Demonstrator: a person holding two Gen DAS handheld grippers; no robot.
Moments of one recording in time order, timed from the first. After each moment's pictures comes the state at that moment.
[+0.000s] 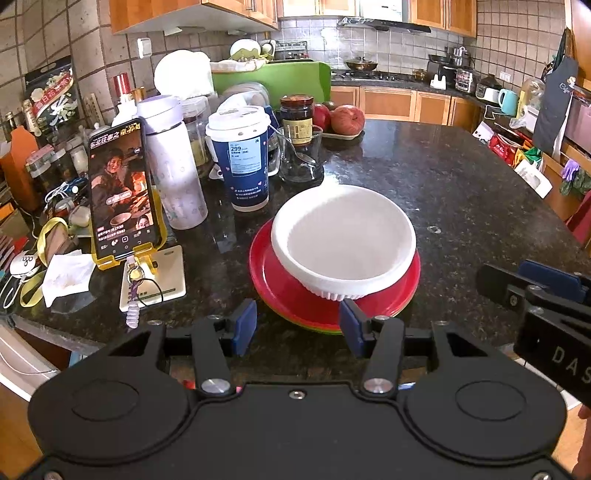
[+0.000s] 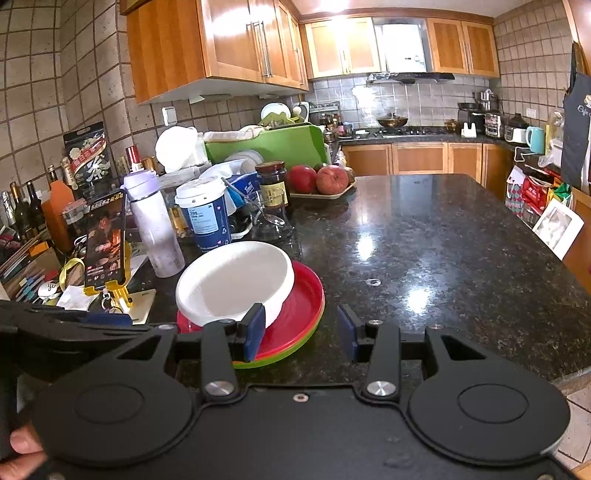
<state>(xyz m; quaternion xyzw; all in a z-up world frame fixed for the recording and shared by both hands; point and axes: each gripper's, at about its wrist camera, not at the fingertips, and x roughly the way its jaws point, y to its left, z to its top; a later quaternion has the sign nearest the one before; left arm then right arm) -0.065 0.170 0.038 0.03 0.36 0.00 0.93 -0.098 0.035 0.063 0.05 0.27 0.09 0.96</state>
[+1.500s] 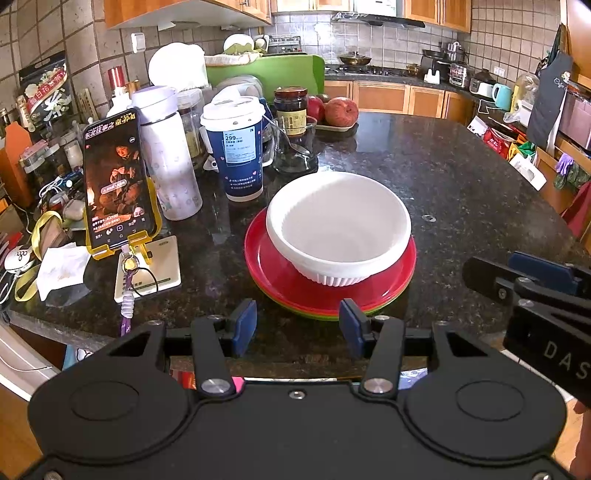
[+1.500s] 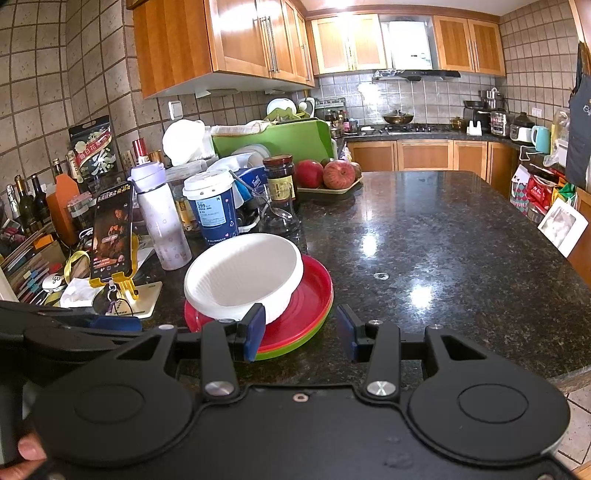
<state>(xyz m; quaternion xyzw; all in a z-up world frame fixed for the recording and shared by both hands) -0.069 0.169 0.033 0.03 0.37 -0.01 0.93 -0.107 0.034 0.063 0.05 0.27 0.10 0.96</state>
